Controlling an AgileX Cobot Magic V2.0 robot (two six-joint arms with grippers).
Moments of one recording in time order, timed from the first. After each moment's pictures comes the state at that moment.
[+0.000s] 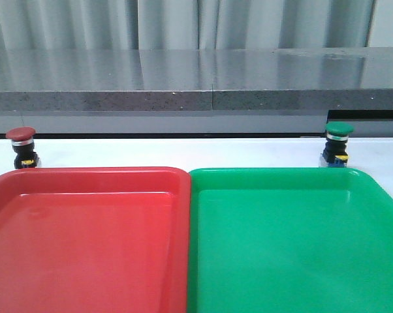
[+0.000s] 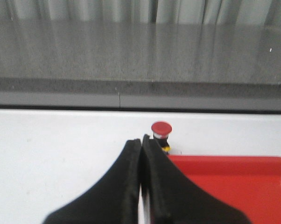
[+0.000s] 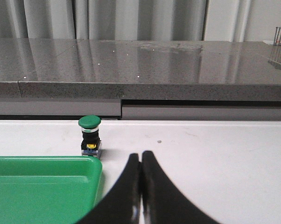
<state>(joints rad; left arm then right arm) -0.01 0.29 -0.38 -0.06 0.39 -0.05 -0.03 -0.01 0.03 -0.04 0.06 0.06</state>
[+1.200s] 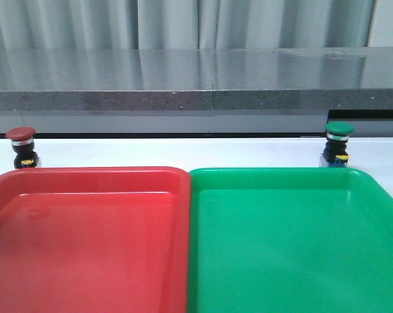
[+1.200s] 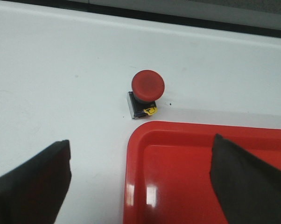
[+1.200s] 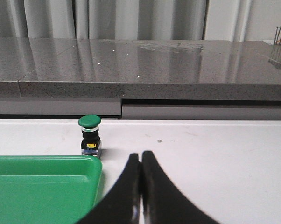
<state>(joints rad) -0.04 1.29 -0.93 -0.19 0.53 -0.05 -0.03 -0.01 0.03 -0.04 0.06 0.06</state>
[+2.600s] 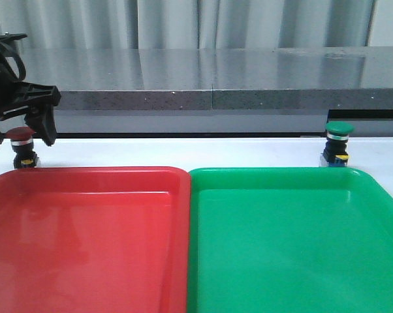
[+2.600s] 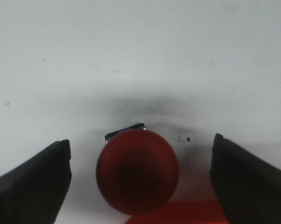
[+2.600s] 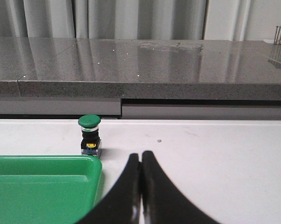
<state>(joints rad) -0.09 1.91 -1.31 -0.15 0.56 -0.04 -0.03 -0.01 0.03 -0.04 0.06 0.06</state>
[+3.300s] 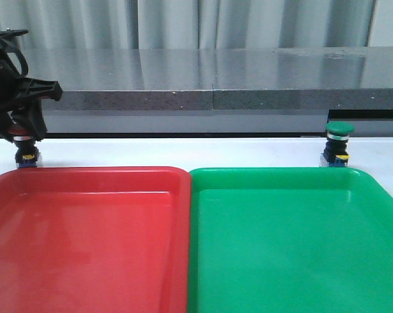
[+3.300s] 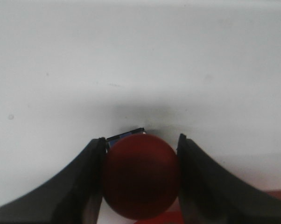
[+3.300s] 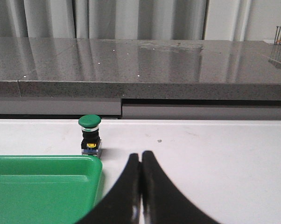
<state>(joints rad) -0.09 1.91 -1.34 -0.15 0.56 -0.04 -0.03 -0.01 0.03 -0.04 0.06 0.06</state>
